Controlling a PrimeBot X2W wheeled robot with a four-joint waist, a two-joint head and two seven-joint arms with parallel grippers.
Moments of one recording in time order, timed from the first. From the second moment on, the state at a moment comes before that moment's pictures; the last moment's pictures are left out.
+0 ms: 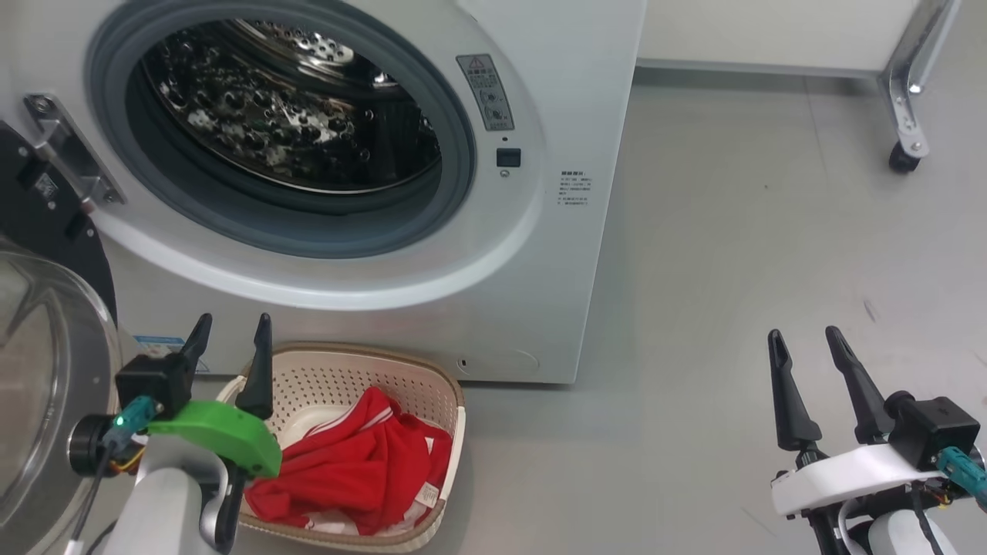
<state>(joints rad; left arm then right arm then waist) -0.35 0.07 -0.10 0.62 -0.29 -0.12 -0.25 0.02 -0.13 0.11 0.10 0.38 0.06 -0.23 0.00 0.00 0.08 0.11</state>
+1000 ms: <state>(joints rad) -0.06 0.05 -0.10 0.32 -0.27 -0.12 -0.25 0.09 -0.11 0.14 0.06 0.38 0.04 -0.23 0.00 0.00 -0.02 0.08</state>
